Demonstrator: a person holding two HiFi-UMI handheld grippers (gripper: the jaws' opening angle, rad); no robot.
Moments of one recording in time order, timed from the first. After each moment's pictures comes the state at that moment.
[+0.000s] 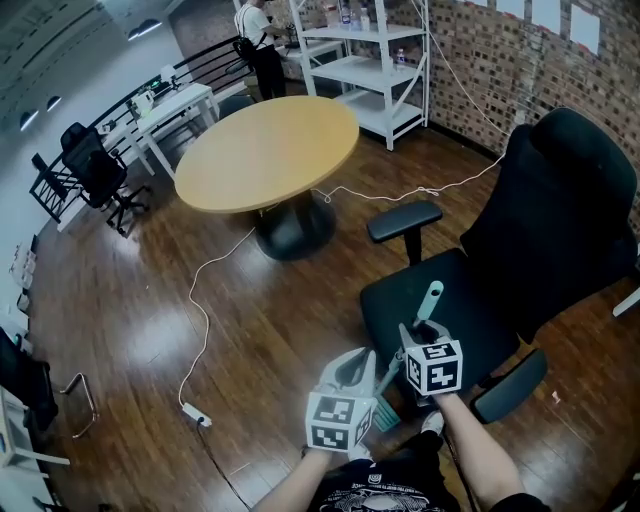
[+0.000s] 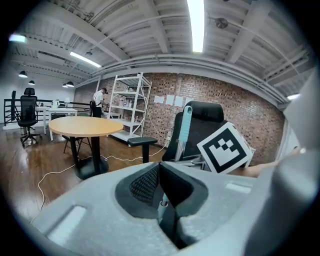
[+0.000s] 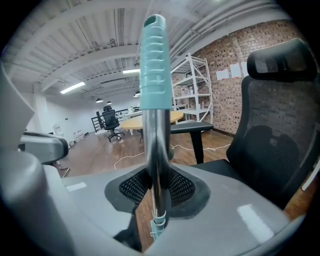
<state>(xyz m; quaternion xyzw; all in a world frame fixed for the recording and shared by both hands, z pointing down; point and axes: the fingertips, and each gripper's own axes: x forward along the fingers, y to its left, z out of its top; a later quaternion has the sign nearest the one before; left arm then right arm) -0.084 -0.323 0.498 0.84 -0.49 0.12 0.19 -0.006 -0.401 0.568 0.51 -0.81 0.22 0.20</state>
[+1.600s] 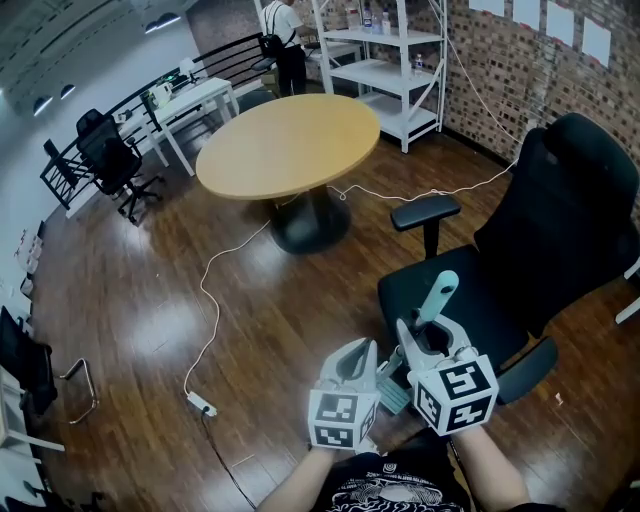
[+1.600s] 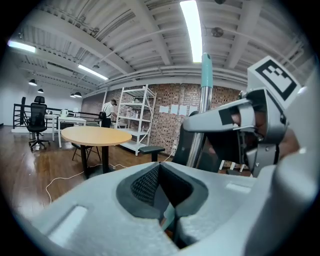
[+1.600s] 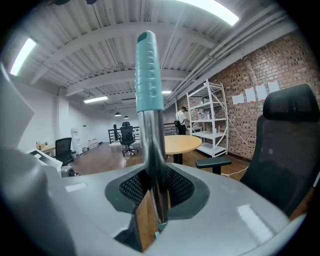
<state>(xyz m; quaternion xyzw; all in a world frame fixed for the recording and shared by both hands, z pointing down) -0.134 -0.287 0.472 0.83 -0.53 0.08 0.15 -0.083 -0.313 0.405 0.46 -0.87 0.12 0.12</state>
